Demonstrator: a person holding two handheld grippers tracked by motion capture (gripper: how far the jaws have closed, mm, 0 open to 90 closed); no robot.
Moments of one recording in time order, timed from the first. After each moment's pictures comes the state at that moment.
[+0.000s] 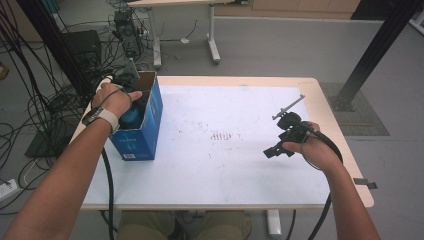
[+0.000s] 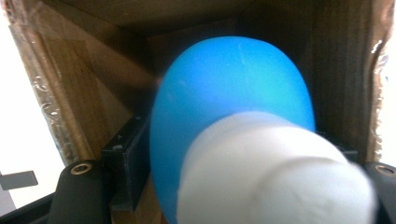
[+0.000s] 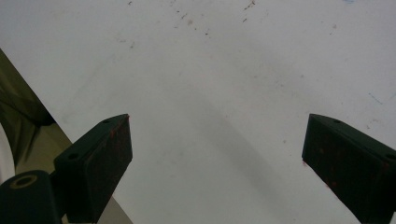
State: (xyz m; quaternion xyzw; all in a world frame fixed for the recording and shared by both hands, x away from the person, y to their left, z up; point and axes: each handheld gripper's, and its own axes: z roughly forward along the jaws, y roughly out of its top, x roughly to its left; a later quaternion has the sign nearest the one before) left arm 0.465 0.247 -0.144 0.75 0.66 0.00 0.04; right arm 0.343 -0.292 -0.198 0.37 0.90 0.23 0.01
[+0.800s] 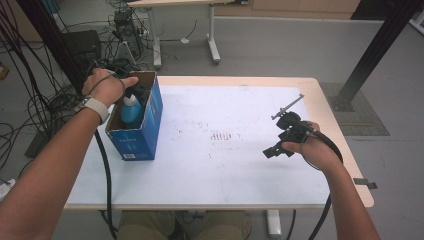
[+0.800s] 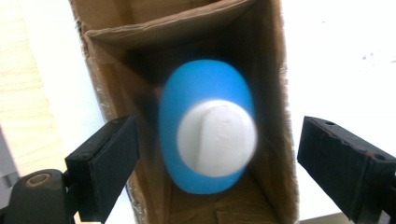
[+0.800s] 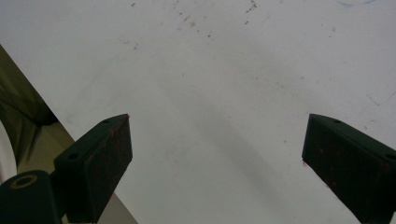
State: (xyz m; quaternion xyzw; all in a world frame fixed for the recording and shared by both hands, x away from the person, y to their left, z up) left arm 0.457 0.254 -0.097 0.76 0.64 0.00 0.08; right arm 0.339 -0.288 -0.192 0.37 0.90 0.22 0.02
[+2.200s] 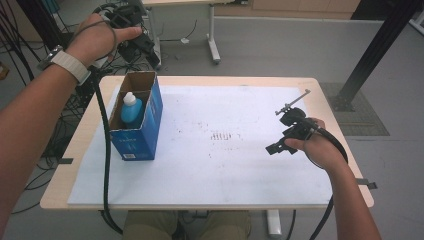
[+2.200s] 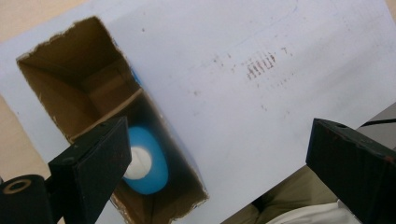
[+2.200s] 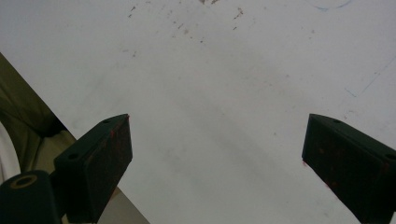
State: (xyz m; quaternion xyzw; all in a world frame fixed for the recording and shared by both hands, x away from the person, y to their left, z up) left arm 0.457 0.229 0.019 0.86 0.49 -0.01 0.16; right arm 0.327 -0.288 -0.174 0.39 0.89 0.22 0.03
